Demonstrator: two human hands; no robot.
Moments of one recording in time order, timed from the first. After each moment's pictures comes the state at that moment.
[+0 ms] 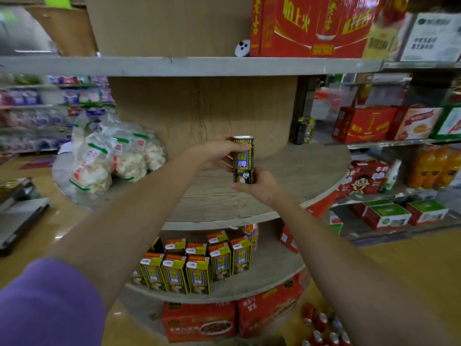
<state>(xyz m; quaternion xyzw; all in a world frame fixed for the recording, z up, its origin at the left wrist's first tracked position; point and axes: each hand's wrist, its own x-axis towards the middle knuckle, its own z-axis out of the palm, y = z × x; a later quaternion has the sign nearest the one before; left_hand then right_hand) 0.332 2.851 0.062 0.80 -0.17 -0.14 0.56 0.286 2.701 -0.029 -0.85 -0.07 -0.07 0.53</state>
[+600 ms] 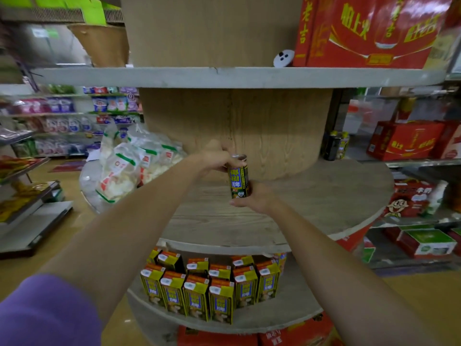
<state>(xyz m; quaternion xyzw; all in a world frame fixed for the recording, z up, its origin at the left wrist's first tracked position) 0.420 2.946 0.057 0.83 -0.13 -0.03 0.55 0.381 2.788 -0.036 -0.89 -0.07 -0.01 0.46</state>
